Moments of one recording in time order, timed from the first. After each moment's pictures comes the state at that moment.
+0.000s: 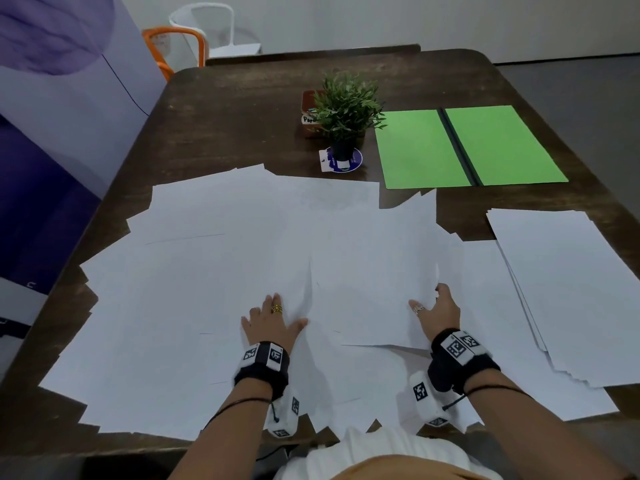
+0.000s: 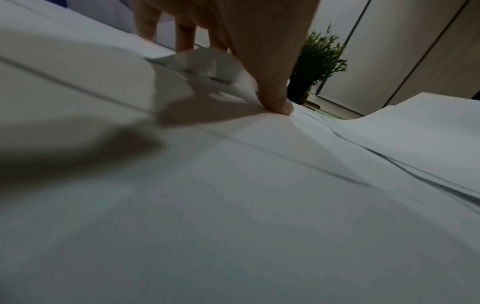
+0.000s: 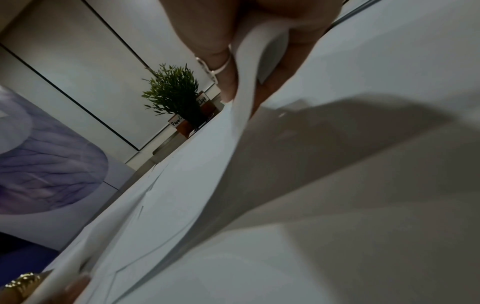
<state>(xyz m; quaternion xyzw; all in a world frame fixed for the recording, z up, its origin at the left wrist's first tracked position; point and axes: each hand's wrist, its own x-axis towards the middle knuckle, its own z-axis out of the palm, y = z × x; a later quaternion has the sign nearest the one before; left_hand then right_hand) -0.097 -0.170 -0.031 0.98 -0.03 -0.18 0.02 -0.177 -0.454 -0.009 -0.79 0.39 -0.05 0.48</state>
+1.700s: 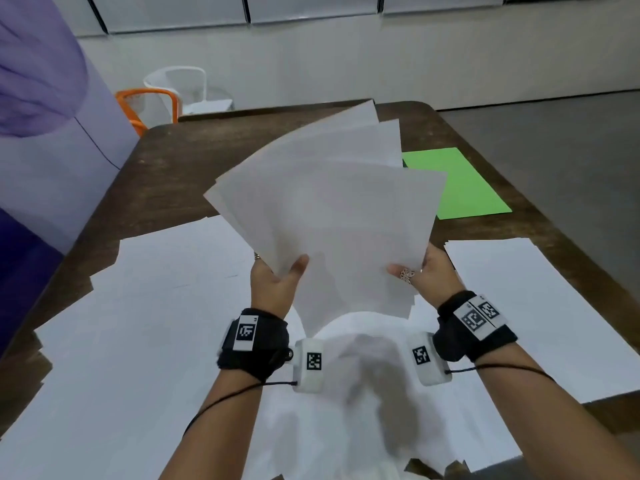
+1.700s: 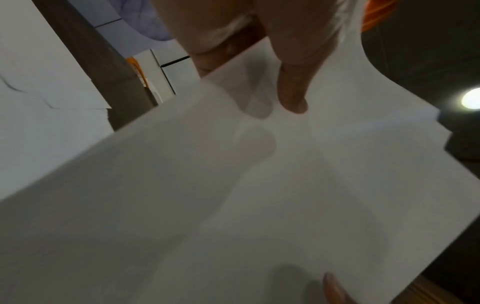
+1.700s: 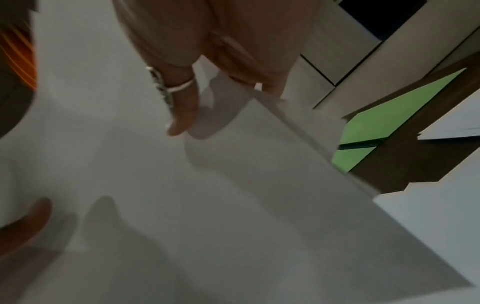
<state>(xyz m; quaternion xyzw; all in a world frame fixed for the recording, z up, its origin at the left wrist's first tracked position) -0.059 -0.271 0.135 0.72 -0.07 0.04 0.69 -0.135 -0.505 0.127 -0.74 0.13 -0.15 0.64</state>
